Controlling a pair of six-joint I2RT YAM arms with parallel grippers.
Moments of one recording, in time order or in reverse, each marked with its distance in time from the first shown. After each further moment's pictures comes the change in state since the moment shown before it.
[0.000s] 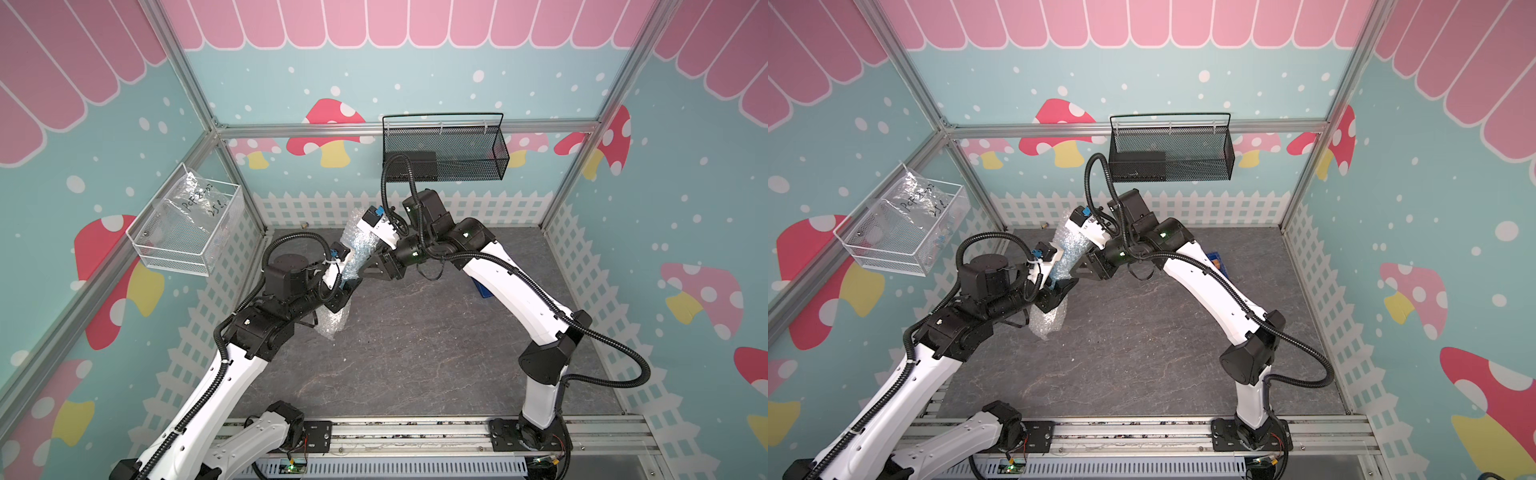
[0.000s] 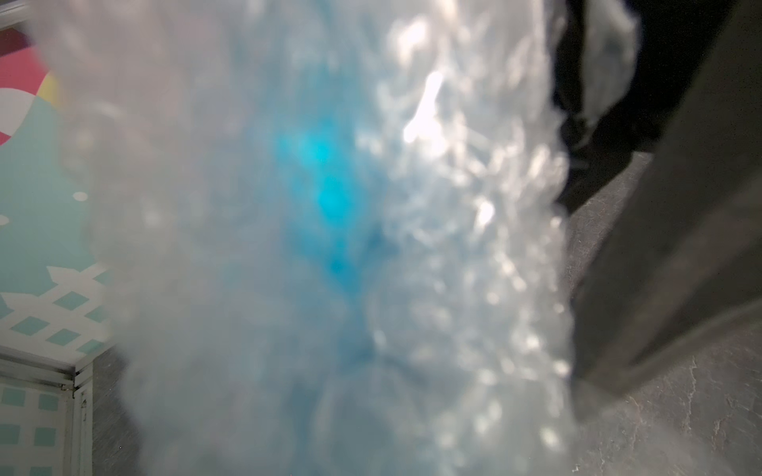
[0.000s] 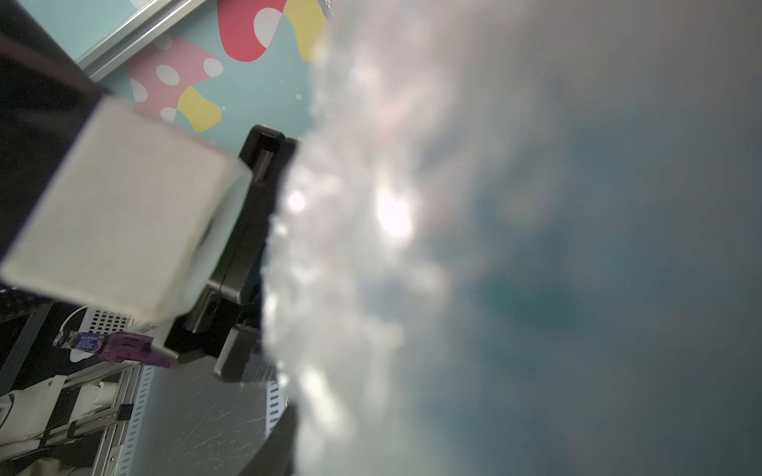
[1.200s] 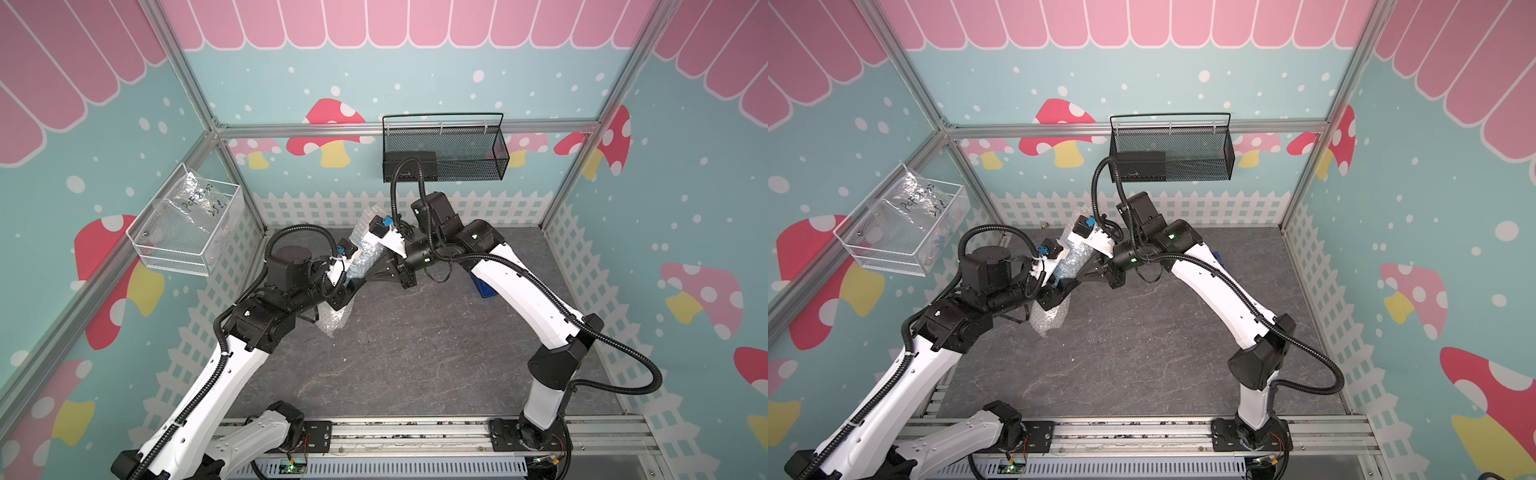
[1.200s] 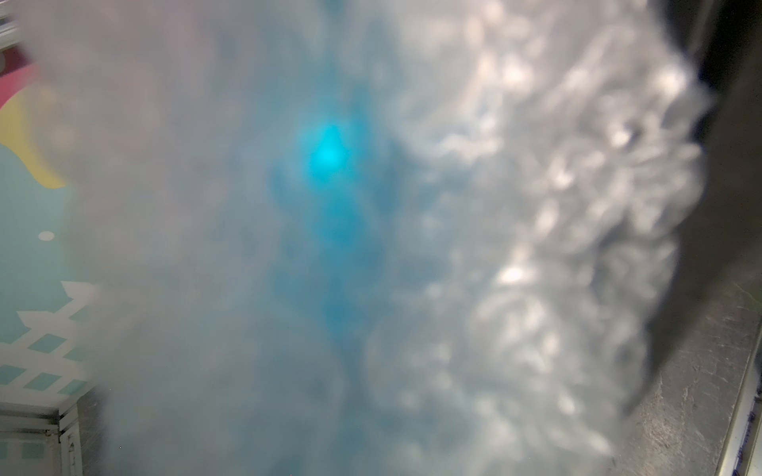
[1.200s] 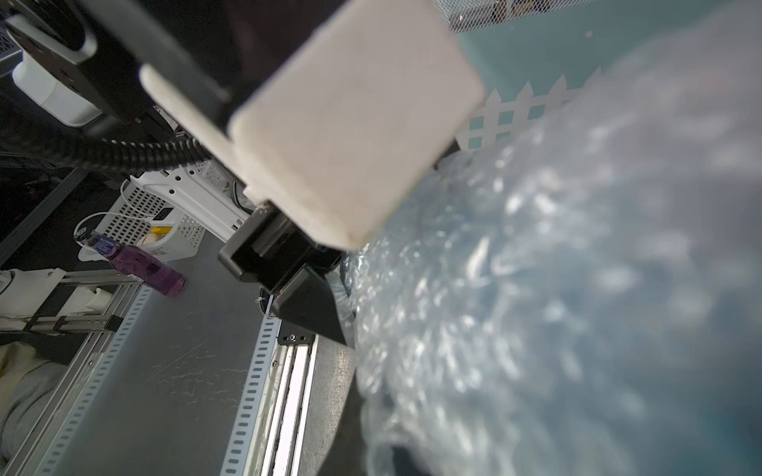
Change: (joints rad) left arm -0.009 0.057 0.102 -0.068 0.067 0.068; right arm -0.024 -0.072 -0.084 -0.023 -0.176 -0.308
